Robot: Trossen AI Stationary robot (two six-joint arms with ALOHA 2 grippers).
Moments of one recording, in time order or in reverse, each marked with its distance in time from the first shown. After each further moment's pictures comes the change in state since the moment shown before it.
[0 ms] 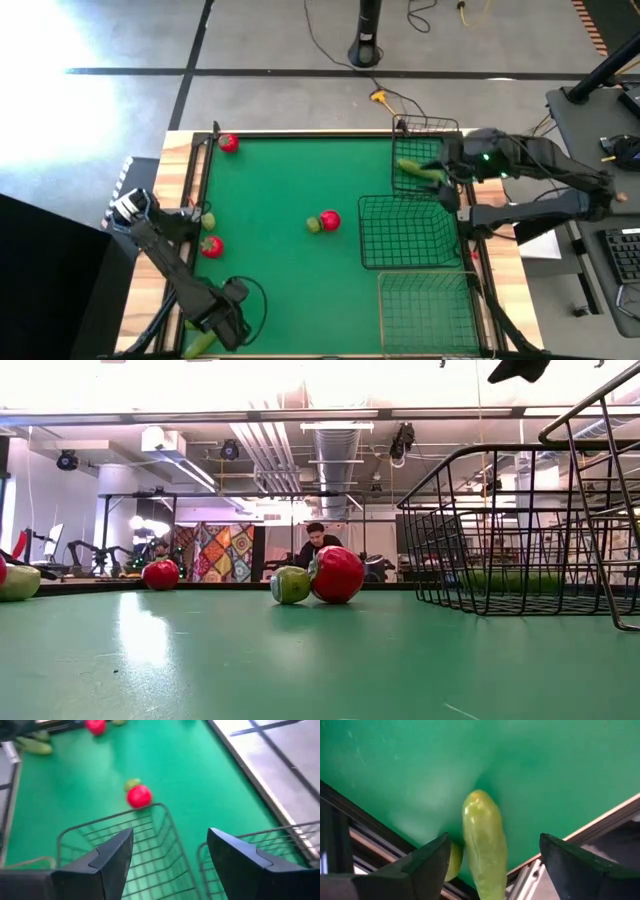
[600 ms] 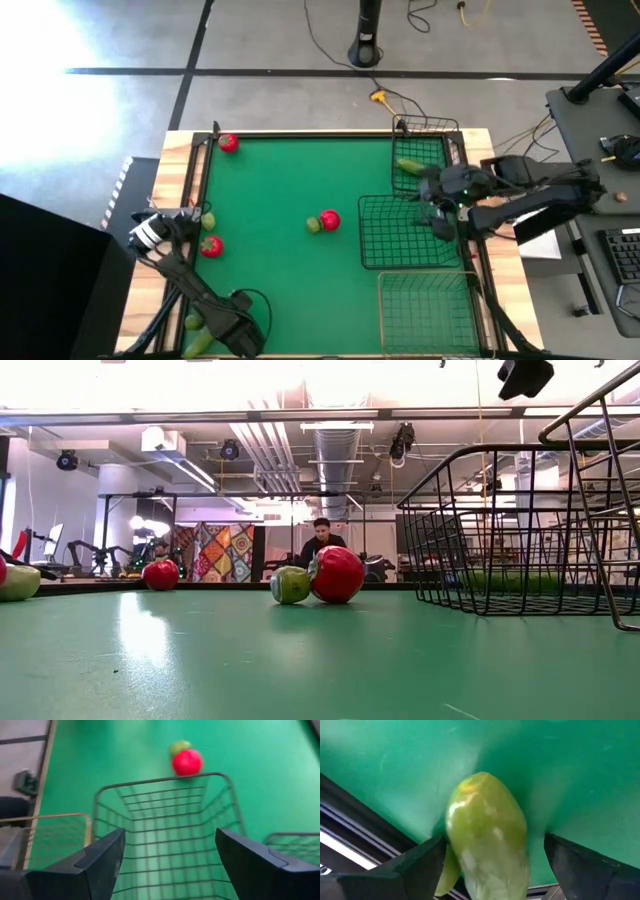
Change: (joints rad) left arm 0.000 0.260 0.000 0.043 0.227 0.036; right arm 0.292 0.029 -0.148 0.063 0.003 0.091
